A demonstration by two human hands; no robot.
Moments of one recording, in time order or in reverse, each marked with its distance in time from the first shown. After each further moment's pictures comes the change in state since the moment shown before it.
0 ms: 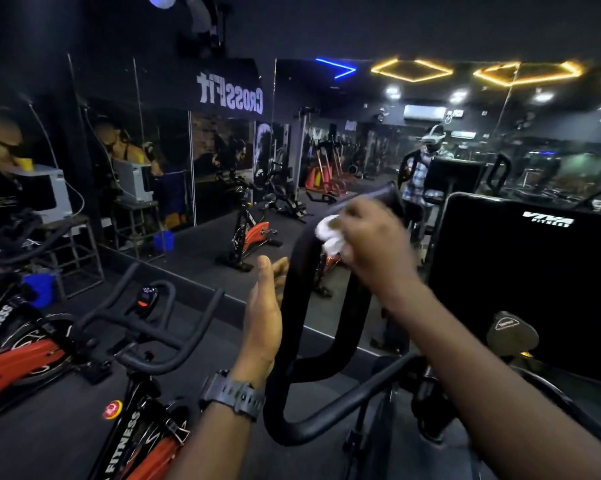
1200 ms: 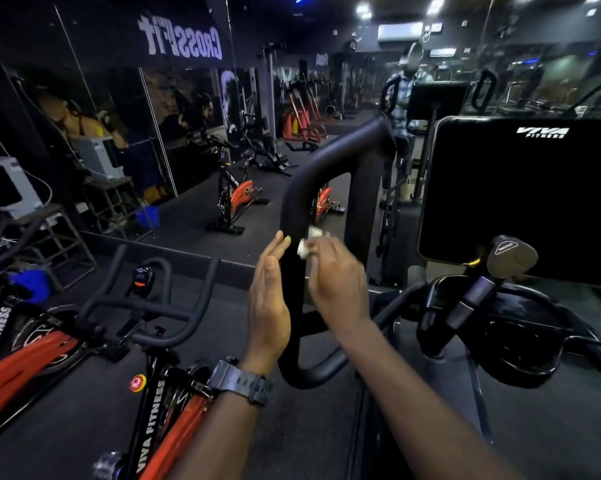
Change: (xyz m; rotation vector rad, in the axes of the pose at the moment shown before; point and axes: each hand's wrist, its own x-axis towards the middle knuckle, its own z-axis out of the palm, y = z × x) left_hand -0.015 -0.040 -0.018 0.166 -0.172 0.189; right_hand -0.085 -0.081 0.058 0.256 -0.048 0.502
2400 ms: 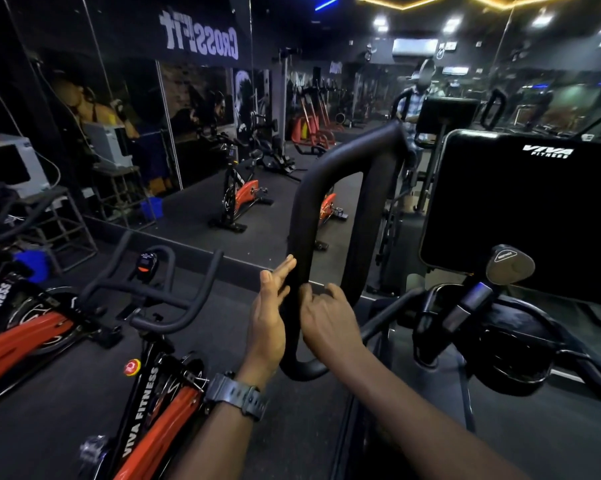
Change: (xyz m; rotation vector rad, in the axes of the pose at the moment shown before) left_hand -0.038 -0.011 -0.012 -0.186 -0.007 -0.214; right_hand -0.054 0.005 0.018 -0.513 -0.445 -0.290
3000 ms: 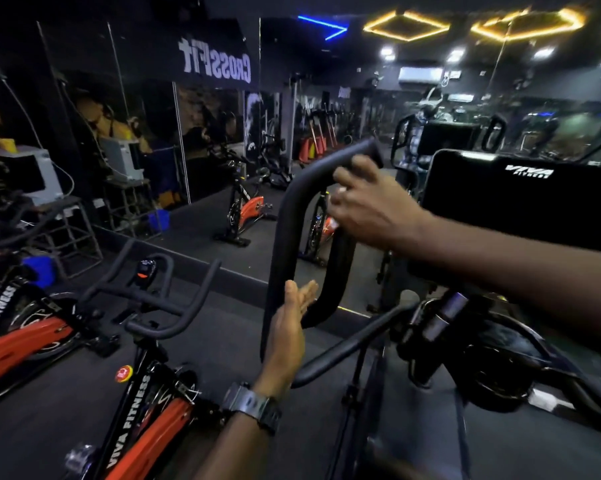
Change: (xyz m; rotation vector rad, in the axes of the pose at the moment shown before) left_hand -0.021 -0.006 0.055 0.017 -0.035 -0.134; right_hand 0.069 0.136 -0.140 -0.597 0.304 -0.560
